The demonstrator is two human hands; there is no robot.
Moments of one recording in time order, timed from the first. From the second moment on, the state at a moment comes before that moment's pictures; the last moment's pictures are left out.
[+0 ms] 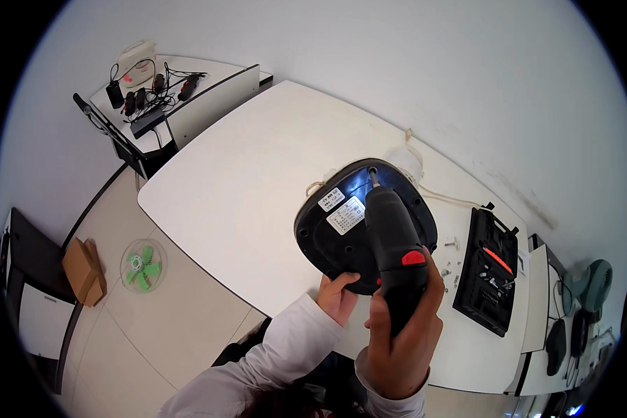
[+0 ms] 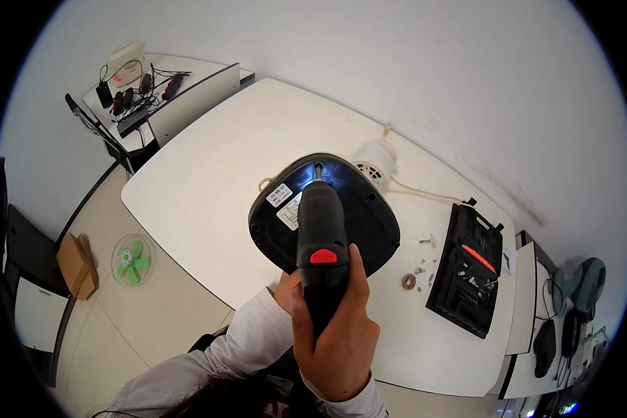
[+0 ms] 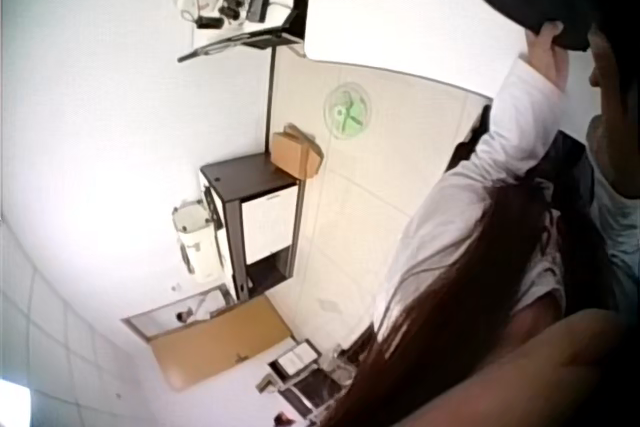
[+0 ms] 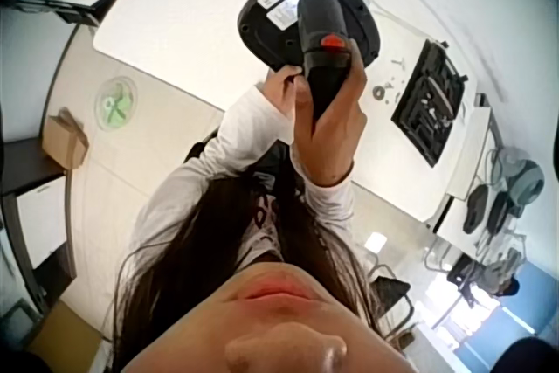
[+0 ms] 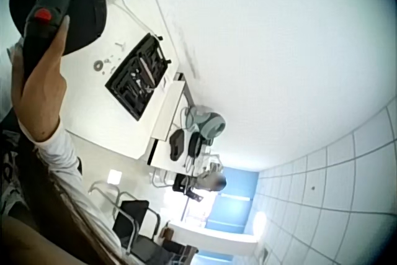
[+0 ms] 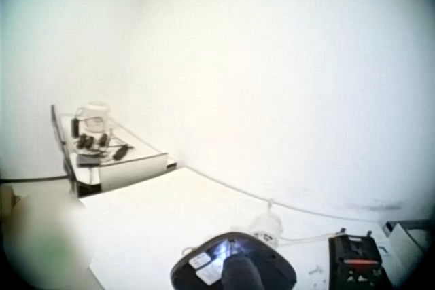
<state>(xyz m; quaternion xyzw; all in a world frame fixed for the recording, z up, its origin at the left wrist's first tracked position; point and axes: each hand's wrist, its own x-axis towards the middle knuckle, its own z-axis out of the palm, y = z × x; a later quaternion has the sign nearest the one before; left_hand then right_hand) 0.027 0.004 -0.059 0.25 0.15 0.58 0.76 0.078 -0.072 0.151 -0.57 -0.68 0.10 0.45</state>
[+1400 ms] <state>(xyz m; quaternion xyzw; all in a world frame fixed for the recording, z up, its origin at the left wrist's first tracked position) 0.026 0.004 -0.043 0.06 0.07 0.59 0.80 0.064 -0.076 0.160 -0.59 -0.61 0.19 0.50</state>
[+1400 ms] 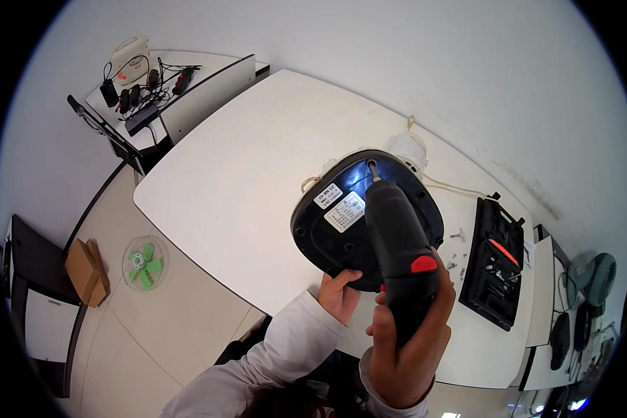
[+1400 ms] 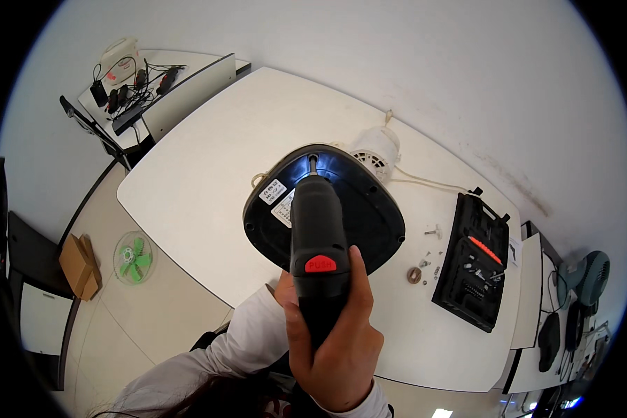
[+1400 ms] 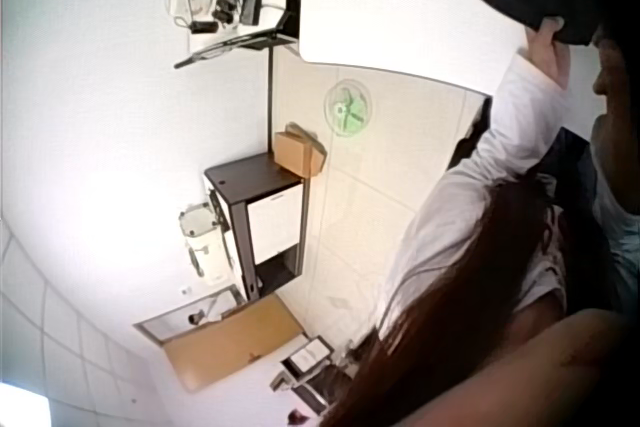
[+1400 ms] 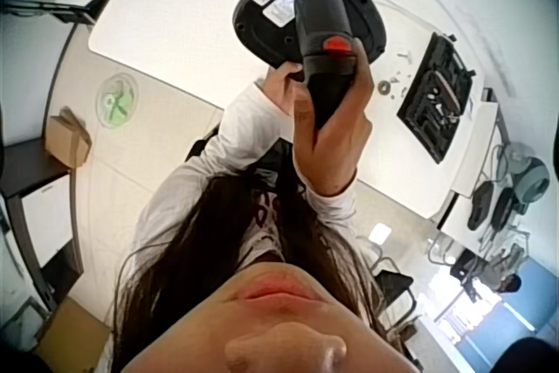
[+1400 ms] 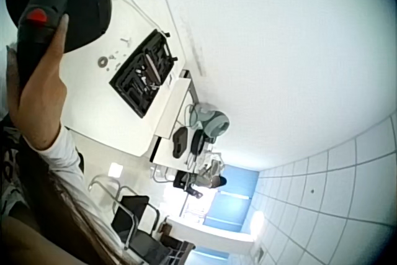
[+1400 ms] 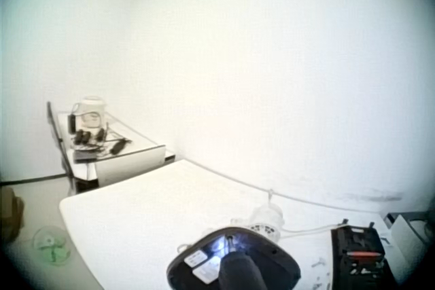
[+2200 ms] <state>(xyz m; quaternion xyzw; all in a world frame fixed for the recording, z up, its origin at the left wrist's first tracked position) 0.027 0.004 -0.042 0.08 0.12 0.59 0.79 0.064 -0.075 0.157 -0.60 -0.60 0.19 0.50</state>
